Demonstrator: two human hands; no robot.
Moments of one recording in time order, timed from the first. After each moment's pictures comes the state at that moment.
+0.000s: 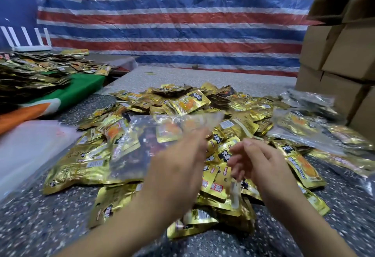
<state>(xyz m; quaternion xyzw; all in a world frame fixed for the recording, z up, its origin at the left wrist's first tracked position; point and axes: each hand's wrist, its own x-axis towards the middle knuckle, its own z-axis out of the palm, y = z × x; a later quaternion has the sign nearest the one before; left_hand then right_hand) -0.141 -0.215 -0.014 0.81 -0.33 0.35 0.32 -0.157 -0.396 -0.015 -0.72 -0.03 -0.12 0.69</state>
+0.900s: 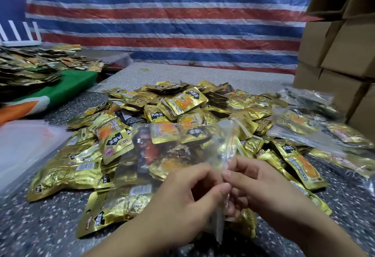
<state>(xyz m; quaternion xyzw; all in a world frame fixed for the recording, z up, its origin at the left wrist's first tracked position) -0.151 -0.218 -0.026 0.75 -0.35 0.02 0.57 -0.168 -0.394 -0.009 -0.67 -0.07 0.12 0.73</state>
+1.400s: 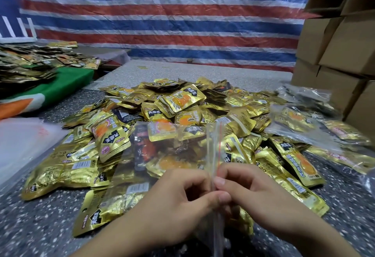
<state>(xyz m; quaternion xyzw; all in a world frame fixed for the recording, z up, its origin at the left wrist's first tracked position) -0.144 -0.210 -0.031 0.75 -0.35 -0.04 0.55 -0.172 -0.391 -0.011 -0.76 -0.15 0.10 0.63</state>
